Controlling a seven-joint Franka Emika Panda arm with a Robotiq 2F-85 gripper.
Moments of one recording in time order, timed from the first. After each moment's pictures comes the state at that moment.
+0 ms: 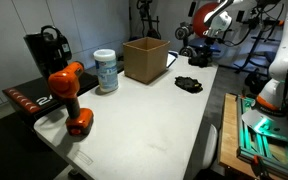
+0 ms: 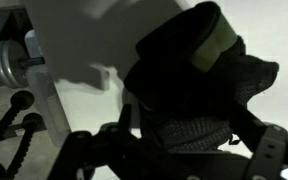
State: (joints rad) arm -0.61 0.36 -0.33 -1.89 0.40 2.11 -1.04
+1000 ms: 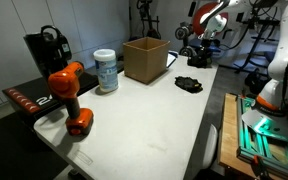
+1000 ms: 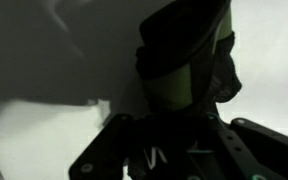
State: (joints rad) arm -0.65 0.43 -0.26 -1.81 0.40 1.91 -1.04
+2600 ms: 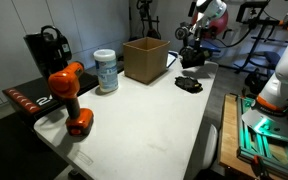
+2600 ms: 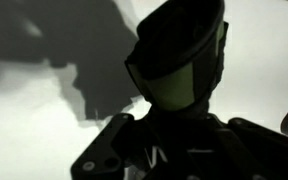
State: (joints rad) arm -0.37 0.06 -0.25 -2.06 0.41 1.70 -0.79
